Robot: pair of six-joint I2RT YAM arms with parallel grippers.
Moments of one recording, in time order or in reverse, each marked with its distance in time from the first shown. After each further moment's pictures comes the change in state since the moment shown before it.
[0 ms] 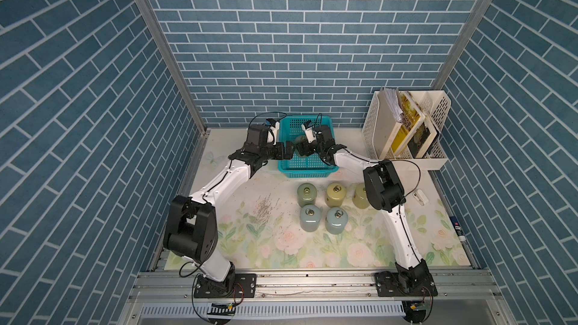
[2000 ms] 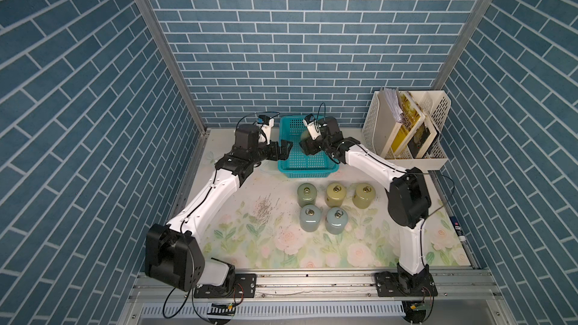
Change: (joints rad) left arm -0.005 -0.206 -0.035 -0.062 0.023 0.038; right arm 0.058 -0.431 -0.148 -0.251 0.120 -0.095
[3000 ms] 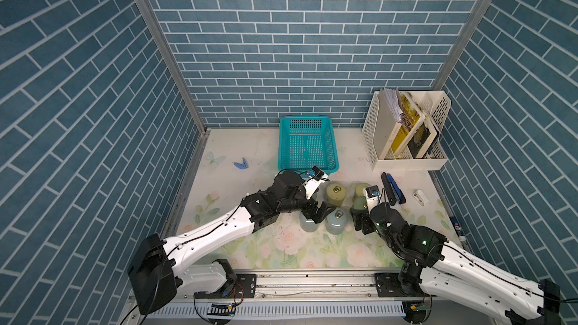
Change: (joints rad) left arm -0.588 -0.162 -0.333 0.109 -0.013 0.048; right arm 0.355 -1.259 -1.168 -0.321 0.521 0.536
